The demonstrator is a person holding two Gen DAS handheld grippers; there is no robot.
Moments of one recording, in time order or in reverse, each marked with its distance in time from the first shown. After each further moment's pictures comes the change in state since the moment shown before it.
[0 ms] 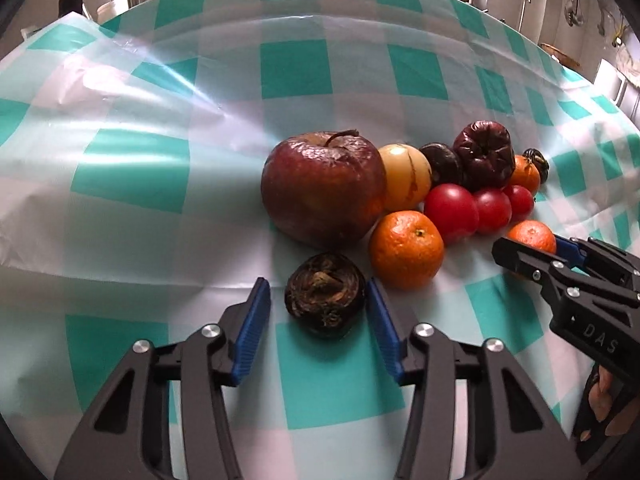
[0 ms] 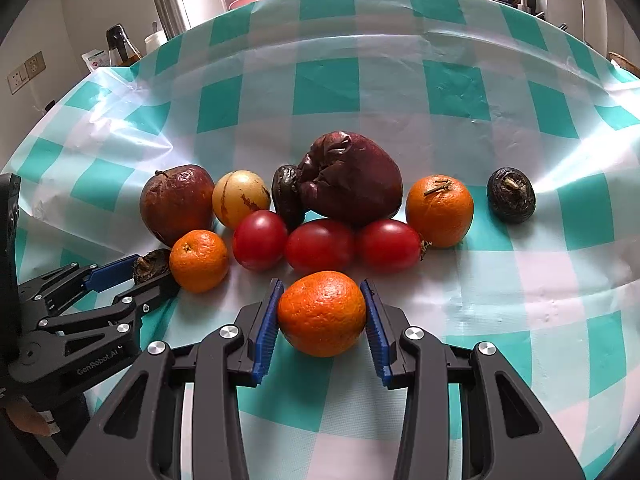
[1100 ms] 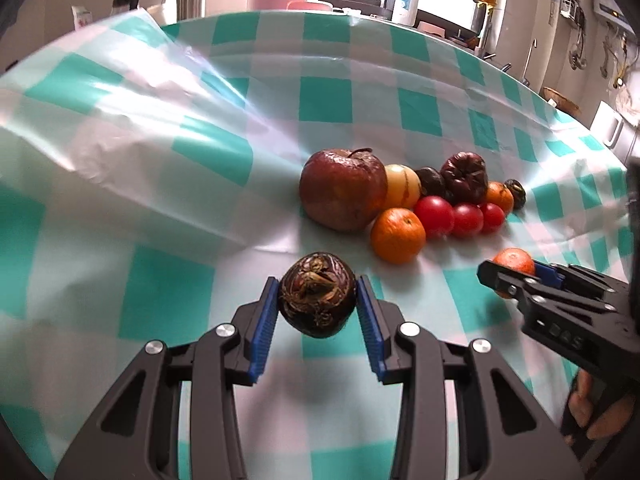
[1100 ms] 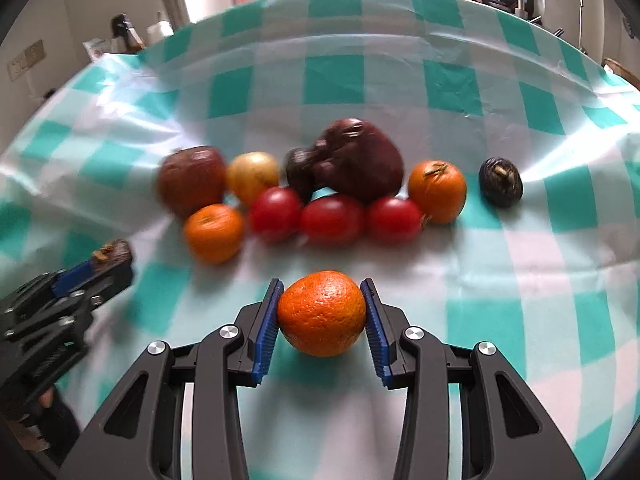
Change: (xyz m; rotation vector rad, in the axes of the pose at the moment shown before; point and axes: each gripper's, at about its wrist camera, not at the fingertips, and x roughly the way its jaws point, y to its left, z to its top) left arm -0.059 0.014 -0.038 -0.112 -0.114 -0.007; right arm -0.030 0.024 -0.020 -0.026 0.007 -0.010
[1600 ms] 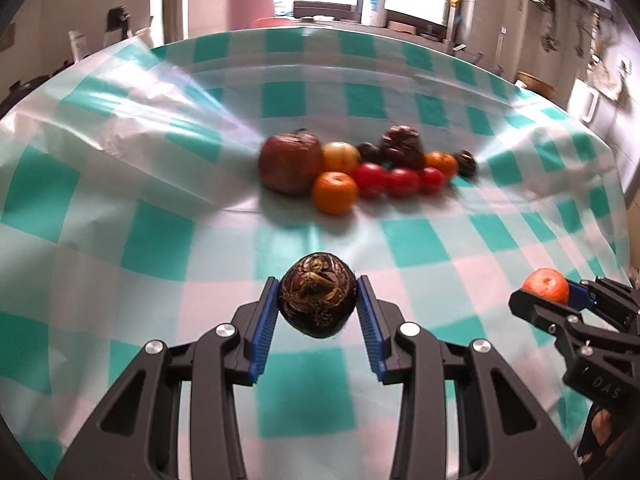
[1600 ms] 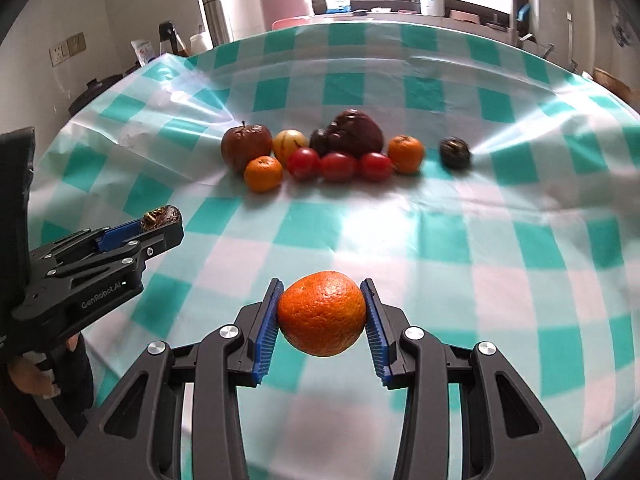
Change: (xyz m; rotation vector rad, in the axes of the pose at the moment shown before) left arm -0.054 -0.048 -0.044 0.080 -0.020 -0.025; right arm -0.092 -0.019 -0.077 -0.025 -0.064 0.010
